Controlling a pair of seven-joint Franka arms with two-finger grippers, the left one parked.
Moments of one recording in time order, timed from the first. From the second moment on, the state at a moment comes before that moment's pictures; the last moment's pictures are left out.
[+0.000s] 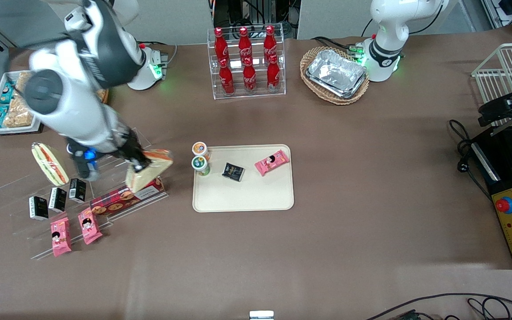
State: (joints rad) arm 0.64 0.19 -0.30 -1.61 0.11 1.72 1.45
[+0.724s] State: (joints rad) arm 0.83 0.57 -0.30 -1.46 0.11 1.95 1.98
